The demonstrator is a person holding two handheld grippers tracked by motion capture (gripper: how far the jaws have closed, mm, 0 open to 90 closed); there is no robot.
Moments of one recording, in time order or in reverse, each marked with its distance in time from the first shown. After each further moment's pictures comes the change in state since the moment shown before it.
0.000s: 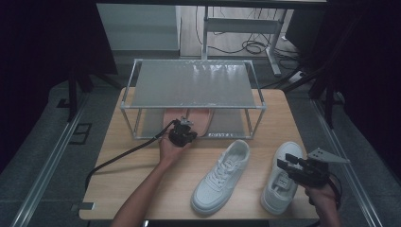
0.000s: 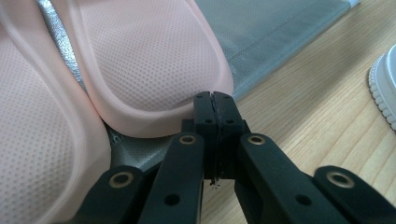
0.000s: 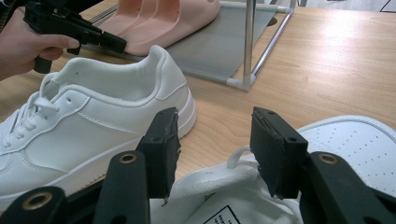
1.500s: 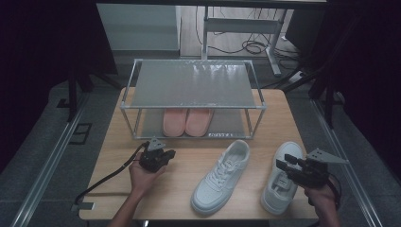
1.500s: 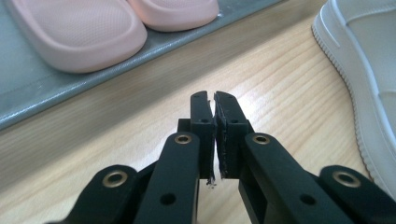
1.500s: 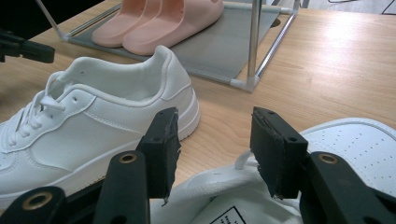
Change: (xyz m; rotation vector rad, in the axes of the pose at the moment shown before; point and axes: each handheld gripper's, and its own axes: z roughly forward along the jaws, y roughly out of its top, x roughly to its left) left arm -0.016 -0.085 -0.101 -0.099 0.028 -0.066; right arm 0.004 0.001 -0.001 0.005 0.005 -0.013
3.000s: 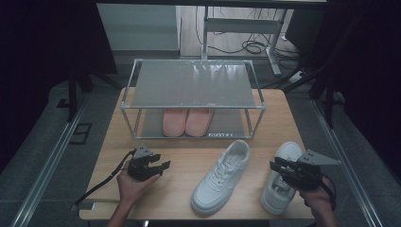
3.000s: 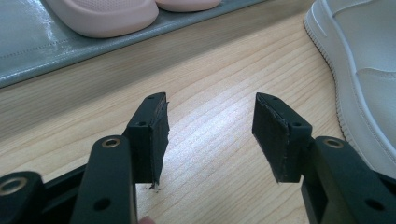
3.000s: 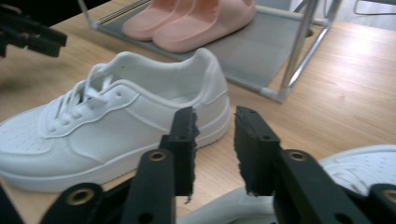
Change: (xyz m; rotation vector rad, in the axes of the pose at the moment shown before) left arm 0.009 -0.023 -0.028 -0.010 -0.023 -0.060; right arm 0.026 0.008 0.002 0.016 0.065 -0.103
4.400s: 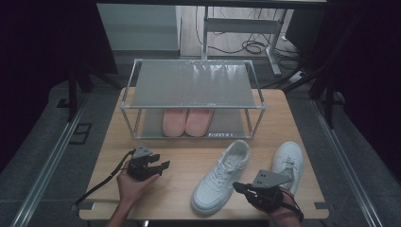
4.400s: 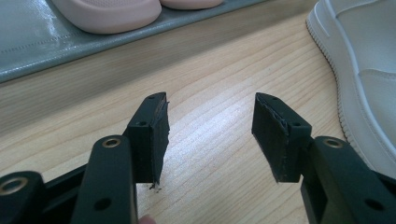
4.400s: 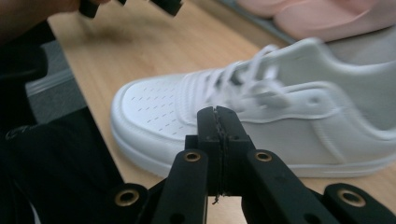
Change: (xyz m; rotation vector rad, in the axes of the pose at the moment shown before) left arm 0.001 -0.002 0.001 0.006 0.004 -0.016; right arm 0.108 -0.001 0.041 0.113 0.220 -0.220
